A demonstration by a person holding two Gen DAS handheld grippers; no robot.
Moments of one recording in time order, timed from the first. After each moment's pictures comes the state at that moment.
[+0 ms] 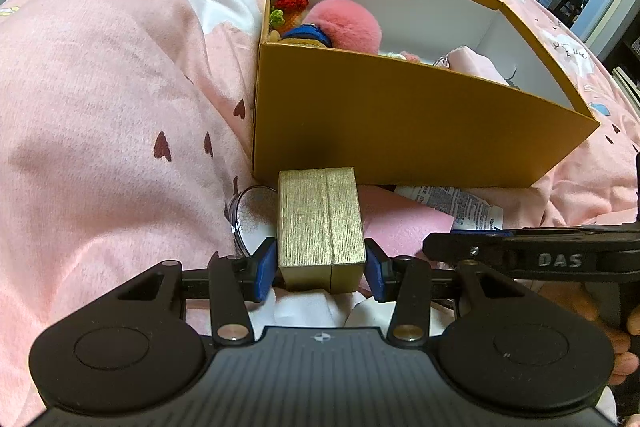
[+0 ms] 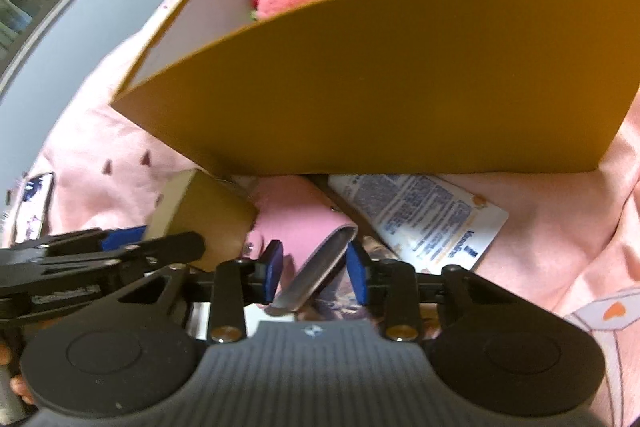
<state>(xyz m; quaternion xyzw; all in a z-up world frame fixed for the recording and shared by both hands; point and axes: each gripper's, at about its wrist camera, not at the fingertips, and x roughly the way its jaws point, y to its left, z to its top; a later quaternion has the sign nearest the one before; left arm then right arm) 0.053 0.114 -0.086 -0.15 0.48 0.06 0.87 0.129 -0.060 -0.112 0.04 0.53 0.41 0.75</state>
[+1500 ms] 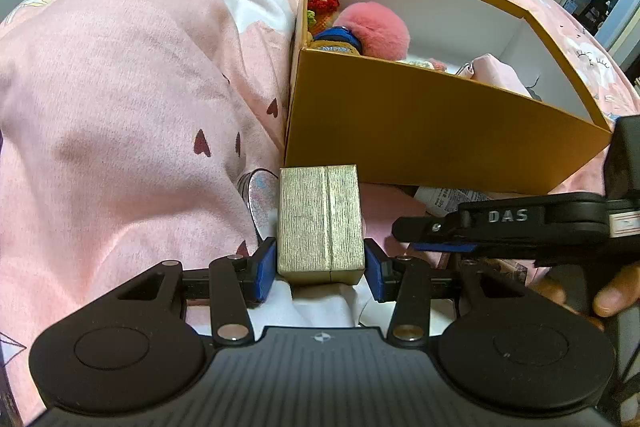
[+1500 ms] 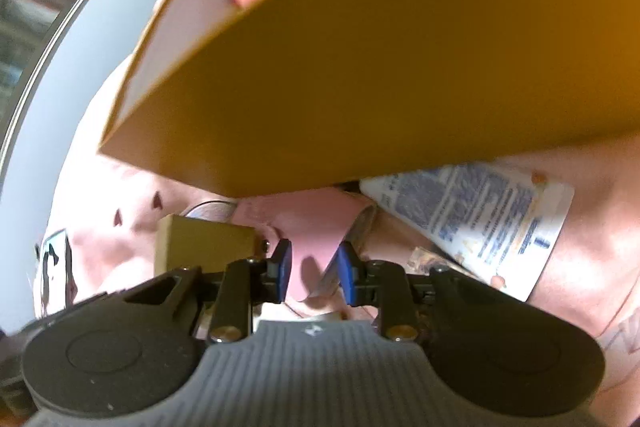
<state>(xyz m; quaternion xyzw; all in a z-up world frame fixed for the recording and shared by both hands) 0.047 0.121 -0.078 -0.16 0.49 0.10 0.85 0.152 -0.026 -0.145 0.13 0.60 0.36 0.70</state>
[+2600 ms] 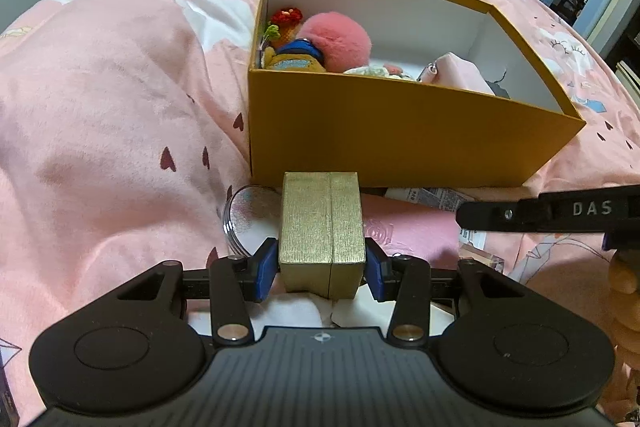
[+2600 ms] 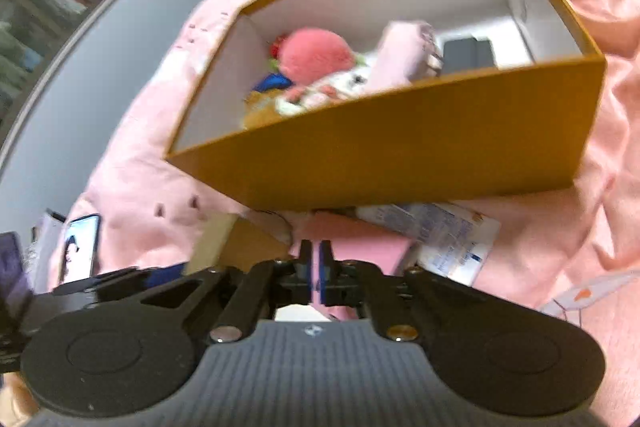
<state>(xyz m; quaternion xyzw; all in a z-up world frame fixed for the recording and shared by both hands) 0.047 0.104 -0.069 -0.13 0.47 0.07 0.87 0.135 -0.062 -0.079 0.09 0.54 0.37 0.75</state>
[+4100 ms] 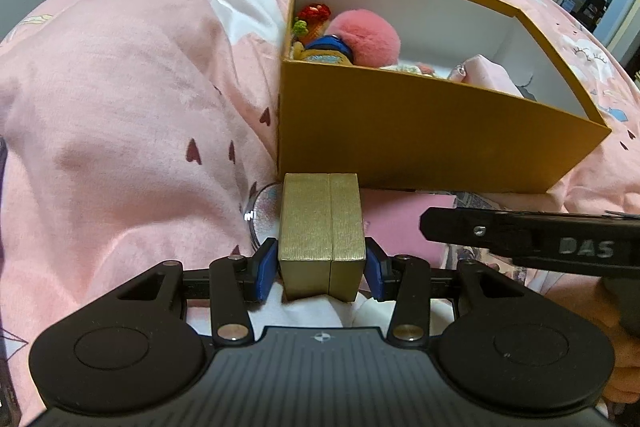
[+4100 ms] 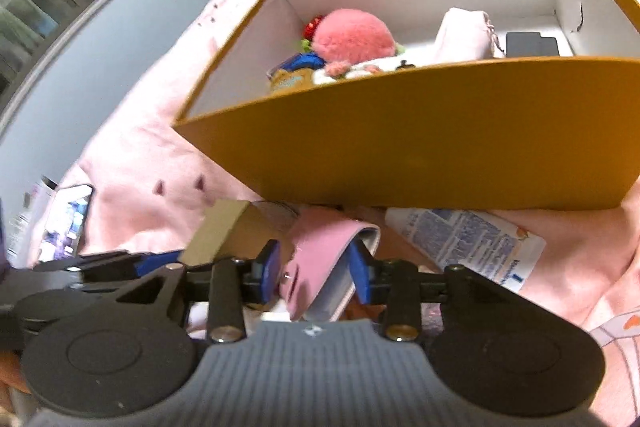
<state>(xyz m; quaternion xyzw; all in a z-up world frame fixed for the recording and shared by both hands) 0.046 0.112 -0.075 -0.14 0.47 0.10 0.86 0.120 -0.047 -0.083 0.06 0.49 0.44 0.75</state>
